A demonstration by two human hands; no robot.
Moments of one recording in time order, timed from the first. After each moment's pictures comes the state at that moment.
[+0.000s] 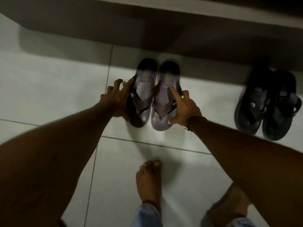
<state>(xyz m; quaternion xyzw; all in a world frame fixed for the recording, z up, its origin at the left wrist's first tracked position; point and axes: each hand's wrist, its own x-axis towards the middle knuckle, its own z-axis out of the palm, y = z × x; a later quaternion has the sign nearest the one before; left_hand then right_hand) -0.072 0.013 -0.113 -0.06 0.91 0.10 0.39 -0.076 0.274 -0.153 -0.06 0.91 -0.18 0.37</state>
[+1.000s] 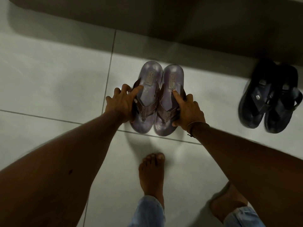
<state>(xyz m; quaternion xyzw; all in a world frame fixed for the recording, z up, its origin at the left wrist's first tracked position) -0.018 0.016 -0.143 -0.02 0.93 0.09 0.35 -0.025 0.268 -0.167 -0.05 0.93 -0.12 0.34</state>
